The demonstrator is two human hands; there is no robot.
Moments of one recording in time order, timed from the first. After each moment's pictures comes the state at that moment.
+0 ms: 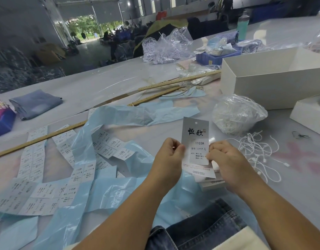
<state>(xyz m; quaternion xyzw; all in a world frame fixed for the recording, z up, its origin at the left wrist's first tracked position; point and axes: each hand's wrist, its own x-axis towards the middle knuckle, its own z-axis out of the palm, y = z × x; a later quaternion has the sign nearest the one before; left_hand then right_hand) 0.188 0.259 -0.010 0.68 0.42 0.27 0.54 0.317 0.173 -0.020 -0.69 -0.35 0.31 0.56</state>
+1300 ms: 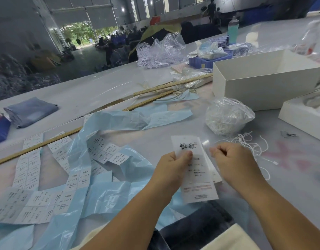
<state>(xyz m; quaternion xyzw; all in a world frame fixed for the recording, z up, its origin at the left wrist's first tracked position) 0.194 0.240 -0.005 0.60 0.40 0.21 0.66 0.334 0.154 -0.017 -0.81 -0.39 0.08 0.44</state>
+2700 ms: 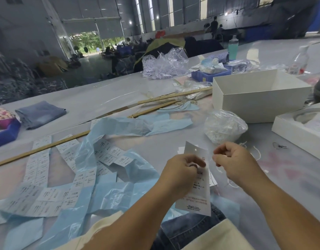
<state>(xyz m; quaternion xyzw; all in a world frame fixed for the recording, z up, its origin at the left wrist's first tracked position) 0.198 0.211 0.026 0.78 0.40 0.17 0.46 0.347 0.141 0.007 -0.74 -0.36 0.21 0.52</state>
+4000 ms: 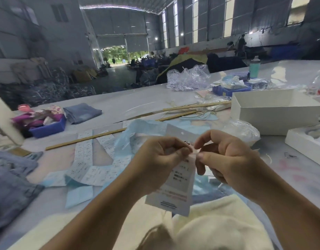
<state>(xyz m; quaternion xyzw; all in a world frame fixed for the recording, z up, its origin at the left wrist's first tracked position) 0.048 0.135 0.132 0.81 0.31 0.33 0.39 0.216 0.060 0.121 -0.48 -0.58 0.38 0.54</state>
